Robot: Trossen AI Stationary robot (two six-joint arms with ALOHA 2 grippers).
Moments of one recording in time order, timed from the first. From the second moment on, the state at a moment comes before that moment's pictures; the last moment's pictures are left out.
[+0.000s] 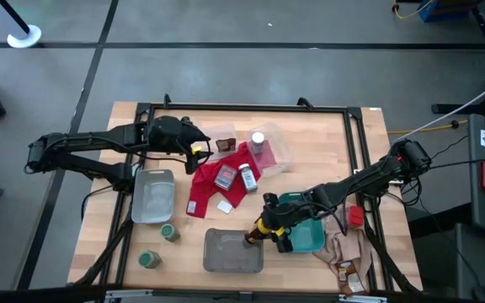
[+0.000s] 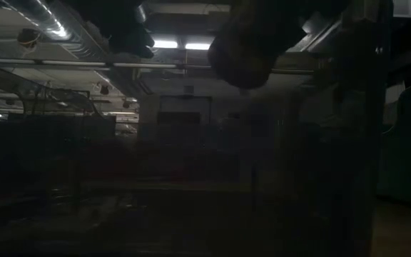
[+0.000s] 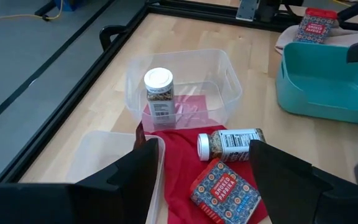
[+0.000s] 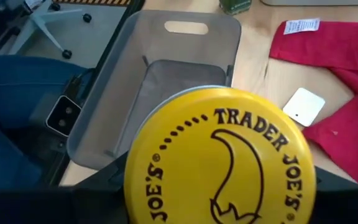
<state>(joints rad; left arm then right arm) 0.19 1.01 0.87 -0.41 -0.10 -0.04 0.42 1.62 1.10 -0.17 0.02 0.19</state>
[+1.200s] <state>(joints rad) 0.19 1.01 0.87 -0.41 -0.10 -0.05 0.42 1.77 1.19 -0.28 -0.04 -0.03</state>
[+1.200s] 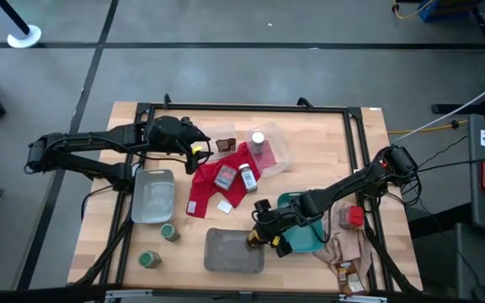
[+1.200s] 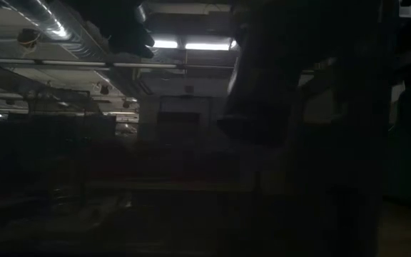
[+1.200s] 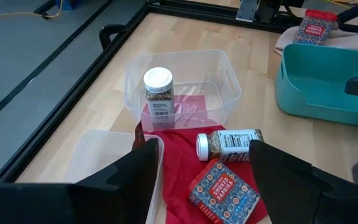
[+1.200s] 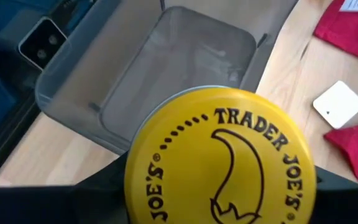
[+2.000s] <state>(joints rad) 0.19 1.01 0.87 -0.41 -0.10 -0.05 0.42 1.76 1.19 -0.39 -0.01 -0.03</state>
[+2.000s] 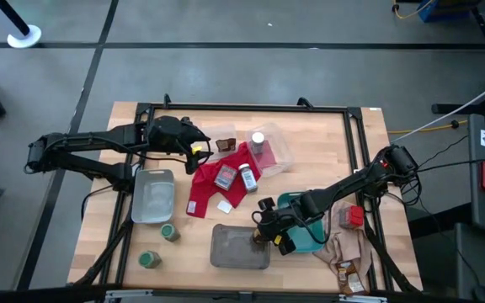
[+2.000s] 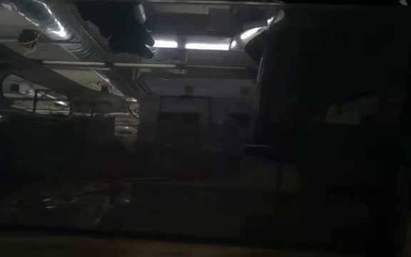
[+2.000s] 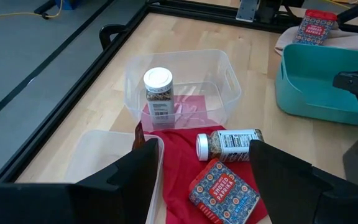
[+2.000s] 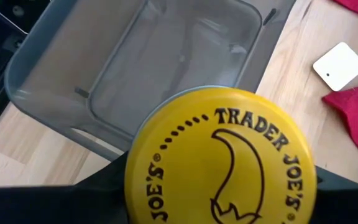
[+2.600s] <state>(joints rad) 0.19 1.01 0.87 -0.41 -0.10 -0.05 0.42 1.76 1.19 -0.39 -0.01 -0.03</state>
